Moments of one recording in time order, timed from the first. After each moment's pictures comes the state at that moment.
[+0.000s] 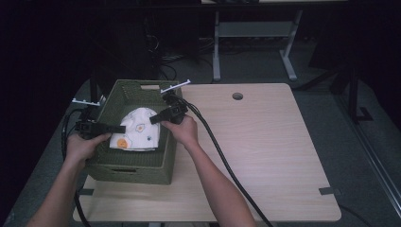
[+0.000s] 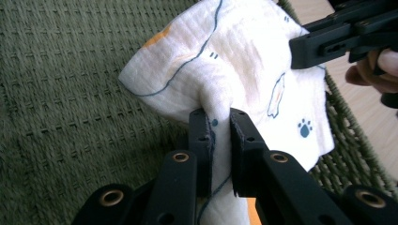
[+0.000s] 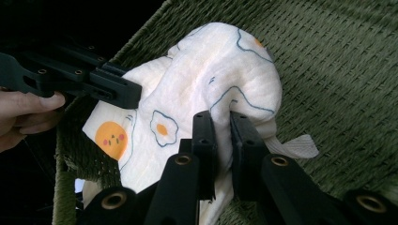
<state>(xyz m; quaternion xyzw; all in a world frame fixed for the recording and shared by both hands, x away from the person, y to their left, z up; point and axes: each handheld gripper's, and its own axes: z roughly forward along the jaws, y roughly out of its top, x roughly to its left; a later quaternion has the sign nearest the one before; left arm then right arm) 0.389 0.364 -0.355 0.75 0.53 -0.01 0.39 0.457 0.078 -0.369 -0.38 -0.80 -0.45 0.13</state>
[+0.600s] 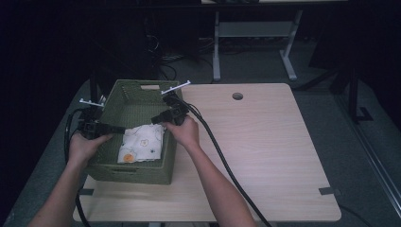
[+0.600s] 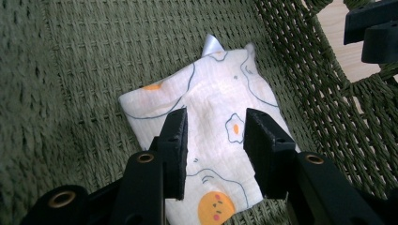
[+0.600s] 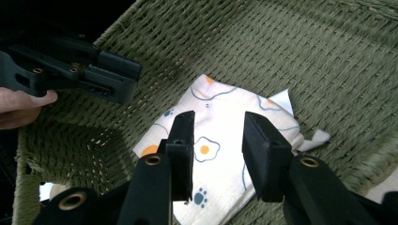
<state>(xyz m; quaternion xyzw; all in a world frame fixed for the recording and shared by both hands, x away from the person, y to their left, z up) 0.395 0.364 -0.362 0.76 0.55 0.04 0.33 0.453 0.077 -0.368 -0.39 -0.81 -0.43 0.09</state>
